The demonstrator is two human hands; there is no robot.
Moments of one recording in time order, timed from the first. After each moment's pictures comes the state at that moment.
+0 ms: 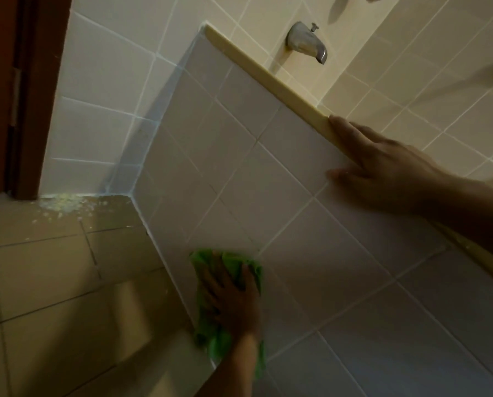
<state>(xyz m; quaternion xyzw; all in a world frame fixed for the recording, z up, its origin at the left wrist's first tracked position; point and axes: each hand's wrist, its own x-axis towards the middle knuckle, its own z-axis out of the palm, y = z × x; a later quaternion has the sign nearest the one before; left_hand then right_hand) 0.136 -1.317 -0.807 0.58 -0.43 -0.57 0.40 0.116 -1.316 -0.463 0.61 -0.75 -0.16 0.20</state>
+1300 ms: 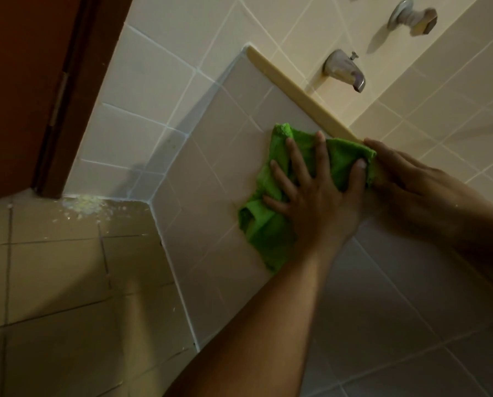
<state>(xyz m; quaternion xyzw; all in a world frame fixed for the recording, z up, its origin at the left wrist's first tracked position) 0.148 -1.422 -0.598 0.41 -0.58 -0.44 0.55 0.117 -1.345 -0.460 0.63 -0.76 -0.06 0.15</state>
